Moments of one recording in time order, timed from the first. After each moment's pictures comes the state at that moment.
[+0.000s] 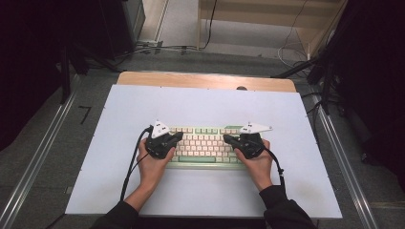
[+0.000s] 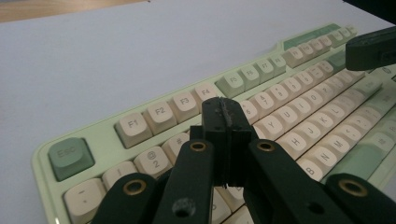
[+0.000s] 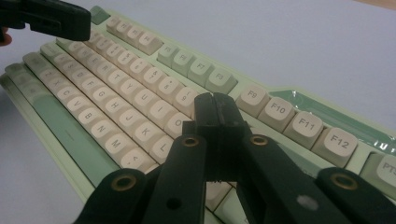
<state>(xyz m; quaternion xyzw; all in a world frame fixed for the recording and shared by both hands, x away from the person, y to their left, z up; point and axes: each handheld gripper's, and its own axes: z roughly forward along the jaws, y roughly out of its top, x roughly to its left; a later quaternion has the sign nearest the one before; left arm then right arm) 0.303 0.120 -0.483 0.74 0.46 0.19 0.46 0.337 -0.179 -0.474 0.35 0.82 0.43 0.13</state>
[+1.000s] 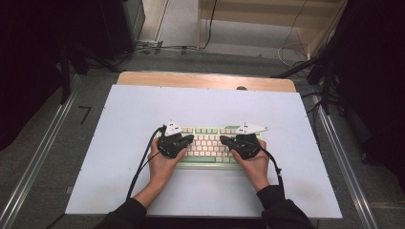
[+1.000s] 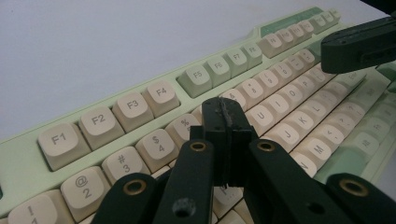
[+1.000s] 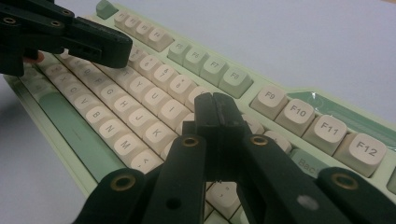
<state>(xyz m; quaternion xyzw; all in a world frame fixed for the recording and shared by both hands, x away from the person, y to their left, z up) 0.315 0.092 -0.492 0.76 0.44 0.15 0.45 0.336 -0.169 -0.477 0.35 0.83 0.43 0.12</state>
